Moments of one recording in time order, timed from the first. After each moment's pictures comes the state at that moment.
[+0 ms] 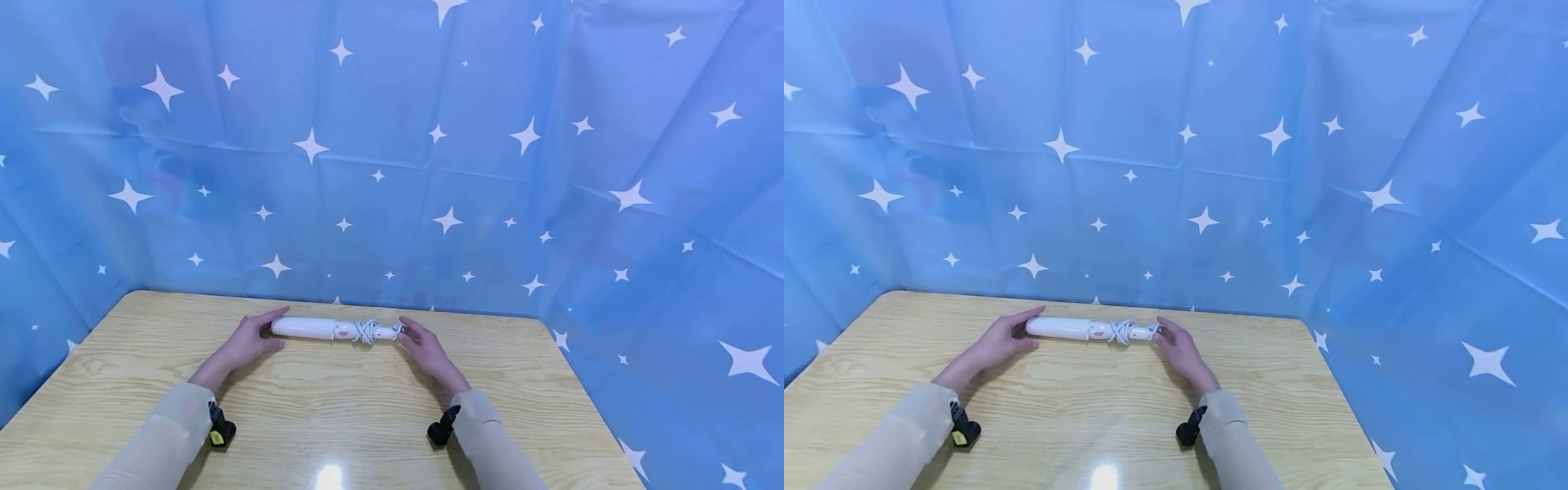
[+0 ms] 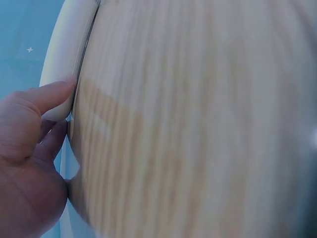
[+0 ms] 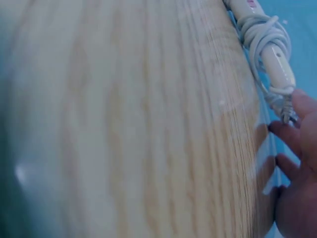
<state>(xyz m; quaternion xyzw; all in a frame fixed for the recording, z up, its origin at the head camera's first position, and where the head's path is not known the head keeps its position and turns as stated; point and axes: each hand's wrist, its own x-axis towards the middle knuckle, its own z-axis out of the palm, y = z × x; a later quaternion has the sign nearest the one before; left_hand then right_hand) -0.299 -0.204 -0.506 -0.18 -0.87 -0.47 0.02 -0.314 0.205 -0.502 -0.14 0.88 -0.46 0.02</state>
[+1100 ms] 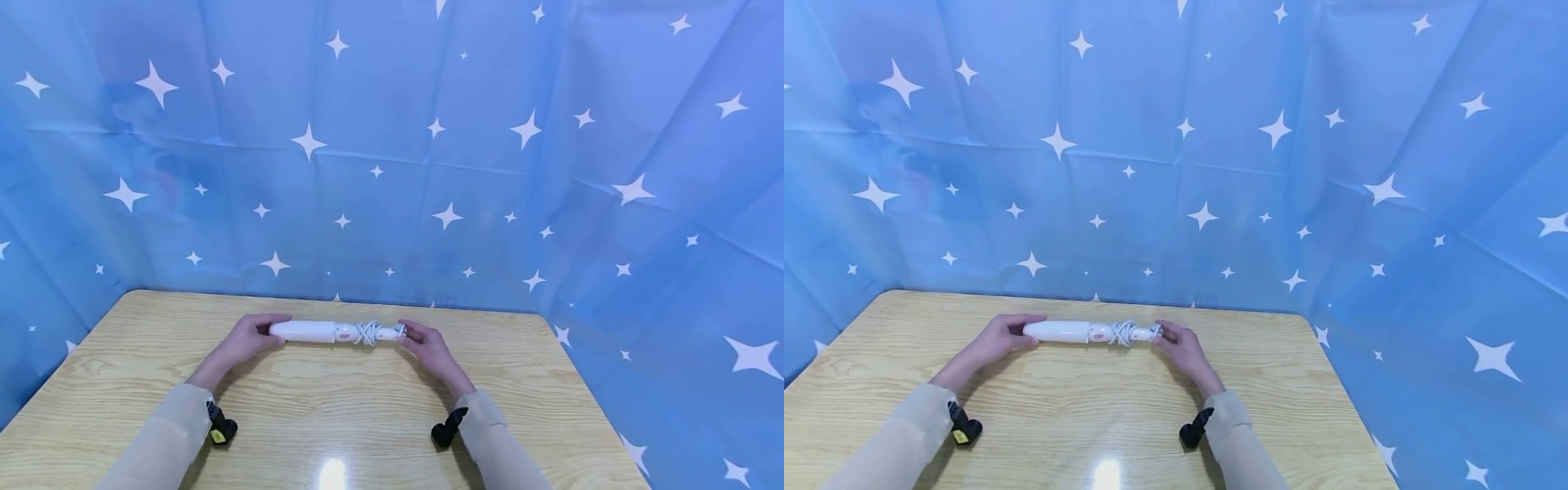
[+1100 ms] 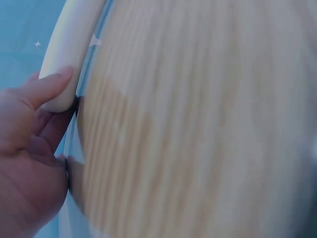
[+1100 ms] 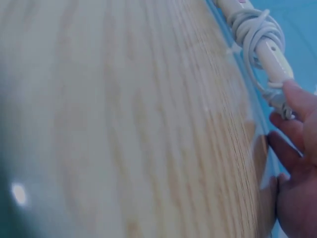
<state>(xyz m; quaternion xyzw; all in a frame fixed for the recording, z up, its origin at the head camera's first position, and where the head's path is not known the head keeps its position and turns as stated) -0.296 -0.202 -0.502 -0.14 -0.84 -0.53 -0.02 -0.308 0.210 -0.502 -0.13 0.85 -0.51 0.05</state>
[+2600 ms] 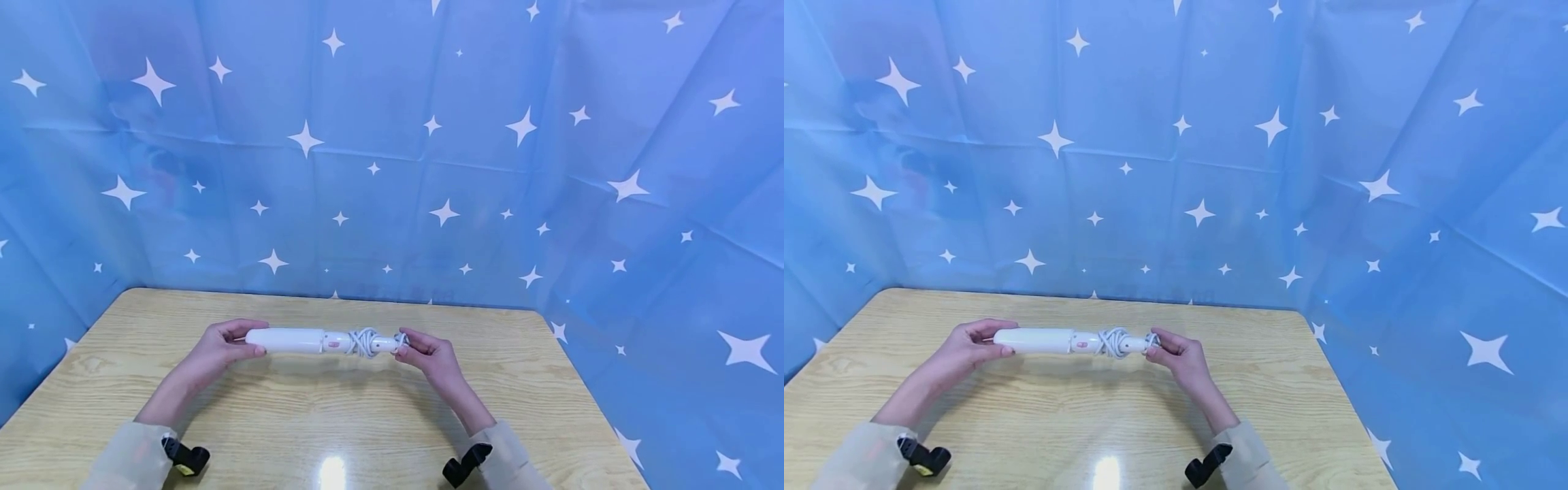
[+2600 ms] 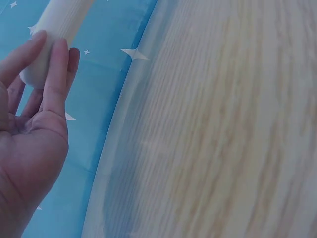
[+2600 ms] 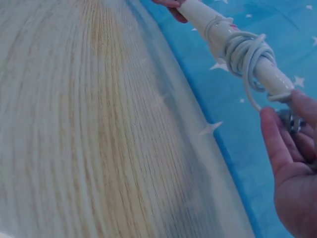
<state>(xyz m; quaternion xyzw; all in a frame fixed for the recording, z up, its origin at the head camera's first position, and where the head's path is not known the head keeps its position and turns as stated) -0.235 -0.221 -0.473 -0.11 -0.73 -0.67 -0.05 -0.241 0.204 -0.460 -0.10 0.74 -0.66 0.07</state>
